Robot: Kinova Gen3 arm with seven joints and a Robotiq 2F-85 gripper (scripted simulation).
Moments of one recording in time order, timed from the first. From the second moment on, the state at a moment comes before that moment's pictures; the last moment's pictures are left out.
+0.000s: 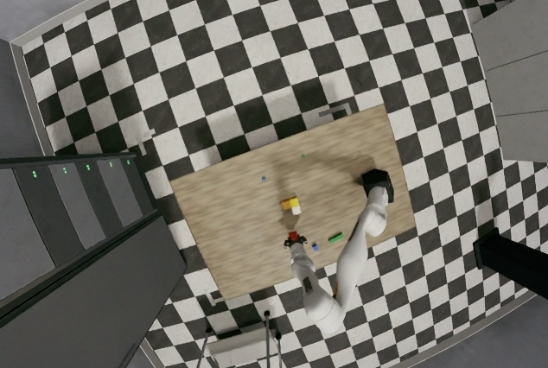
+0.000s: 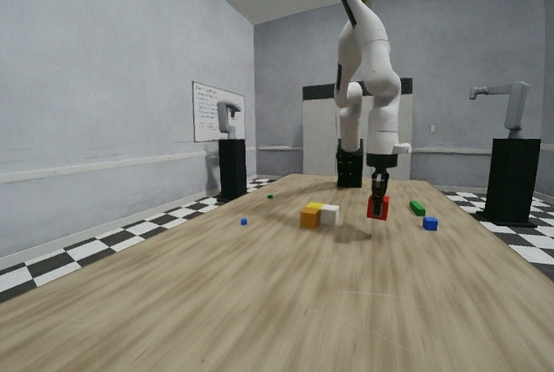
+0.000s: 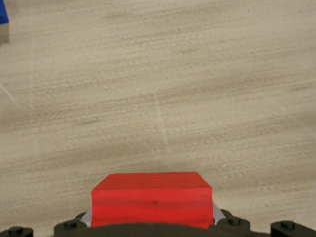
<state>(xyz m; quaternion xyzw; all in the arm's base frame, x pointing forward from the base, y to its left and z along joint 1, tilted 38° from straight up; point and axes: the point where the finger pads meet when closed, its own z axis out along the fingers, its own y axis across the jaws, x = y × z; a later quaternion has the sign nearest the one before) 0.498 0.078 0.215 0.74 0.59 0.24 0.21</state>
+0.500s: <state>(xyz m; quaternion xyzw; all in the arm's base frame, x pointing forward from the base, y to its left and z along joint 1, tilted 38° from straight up) 0.493 0.074 0.224 0.74 0.59 0.24 0.21</state>
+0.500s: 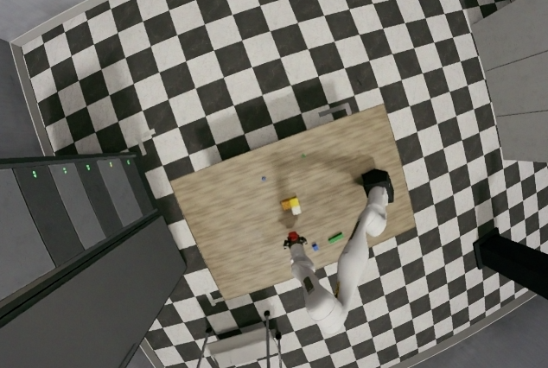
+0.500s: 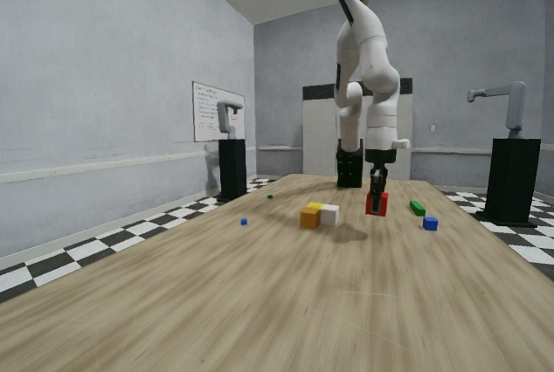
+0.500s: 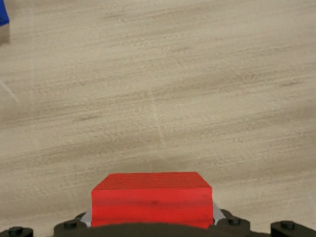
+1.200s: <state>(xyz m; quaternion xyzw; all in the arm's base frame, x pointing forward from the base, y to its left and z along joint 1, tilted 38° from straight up) 0.495 0.066 0.223 0.73 0.60 0.24 0.21</state>
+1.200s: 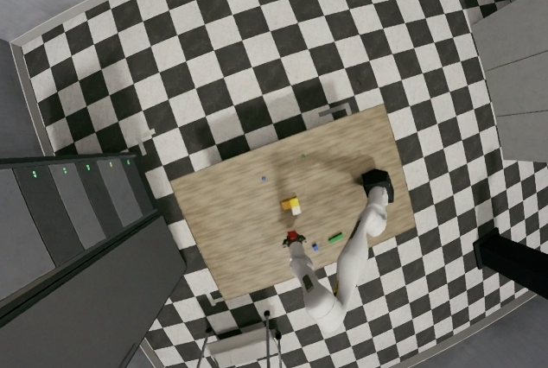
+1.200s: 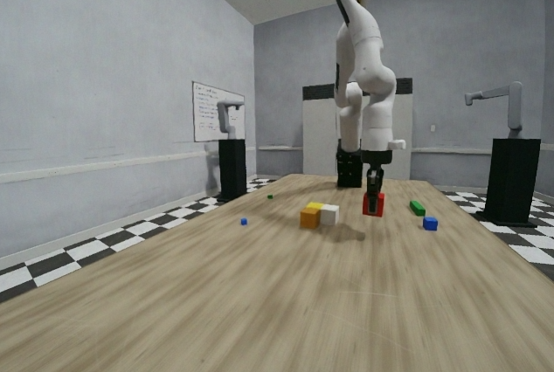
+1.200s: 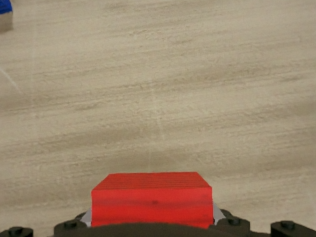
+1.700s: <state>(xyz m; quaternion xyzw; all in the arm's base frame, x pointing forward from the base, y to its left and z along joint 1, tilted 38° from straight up) 0.497 0.019 0.218 0.72 0.62 0.23 0.21</state>
